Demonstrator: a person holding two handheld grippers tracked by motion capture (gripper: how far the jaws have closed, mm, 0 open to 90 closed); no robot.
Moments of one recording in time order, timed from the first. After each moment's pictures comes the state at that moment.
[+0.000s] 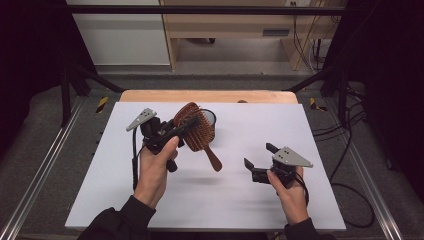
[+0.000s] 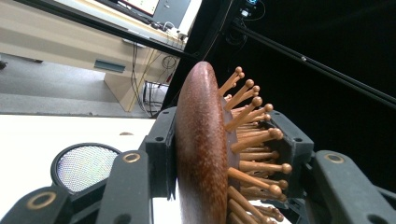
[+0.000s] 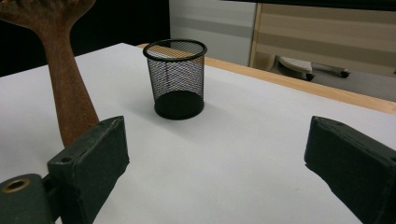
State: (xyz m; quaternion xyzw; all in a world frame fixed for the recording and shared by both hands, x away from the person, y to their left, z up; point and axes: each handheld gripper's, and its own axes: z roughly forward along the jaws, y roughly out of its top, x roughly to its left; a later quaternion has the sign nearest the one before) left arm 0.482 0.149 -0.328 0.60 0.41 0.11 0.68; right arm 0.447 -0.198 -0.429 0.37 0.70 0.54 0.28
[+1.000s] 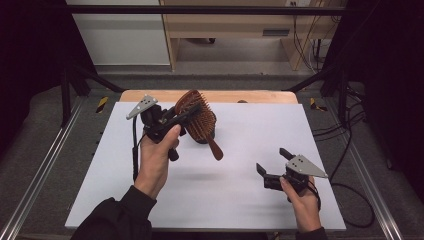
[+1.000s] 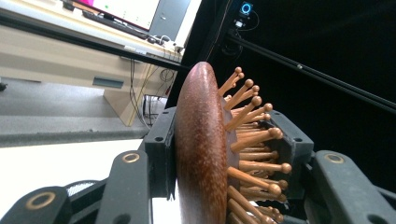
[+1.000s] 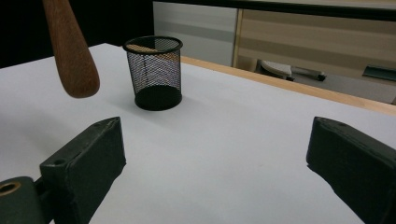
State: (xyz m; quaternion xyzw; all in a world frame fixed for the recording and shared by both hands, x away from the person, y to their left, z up) left arm 0.496 0.140 -0.296 0.60 0.39 0.13 0.69; right arm 0.429 -0.225 -0.436 0.38 0.69 0.53 0.30
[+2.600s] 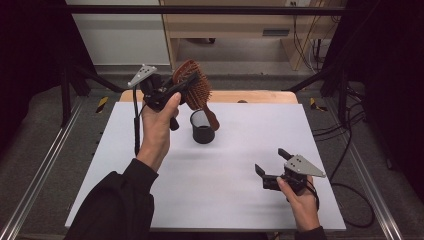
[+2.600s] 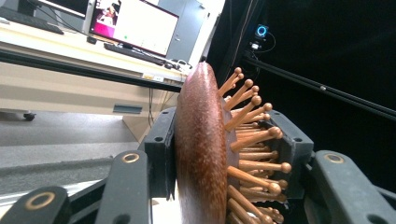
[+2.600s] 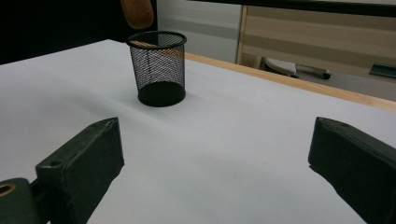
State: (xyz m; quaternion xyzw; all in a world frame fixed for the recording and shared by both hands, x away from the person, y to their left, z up) left arm 0.551 0.144 -0.263 0.57 0.39 0.18 0.69; right arm 0.430 -0.223 -0.440 0.38 0.70 0.53 0.30
